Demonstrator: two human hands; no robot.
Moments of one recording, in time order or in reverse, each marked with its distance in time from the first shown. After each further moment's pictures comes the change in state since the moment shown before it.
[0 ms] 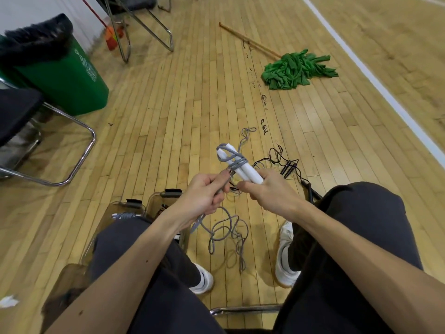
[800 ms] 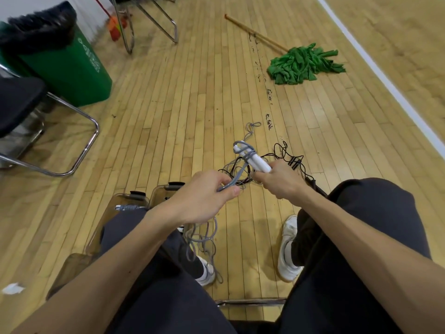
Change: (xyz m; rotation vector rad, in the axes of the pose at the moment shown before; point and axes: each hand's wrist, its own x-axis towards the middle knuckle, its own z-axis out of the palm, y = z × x) left_hand -0.033 0.024 -0.010 0.728 -0.075 0.091; right_hand 0.032 0.021 -0.002 -0.172 0.053 0.218
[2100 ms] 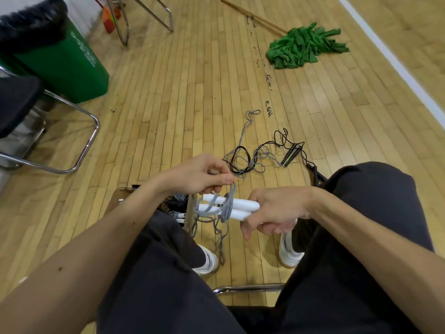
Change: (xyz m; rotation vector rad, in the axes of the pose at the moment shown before) left_hand 0.035 -0.014 -0.010 -0.145 -0.256 0.073; right_hand -0.066 -0.016 -0.012 -0.096 -0.930 -0.028
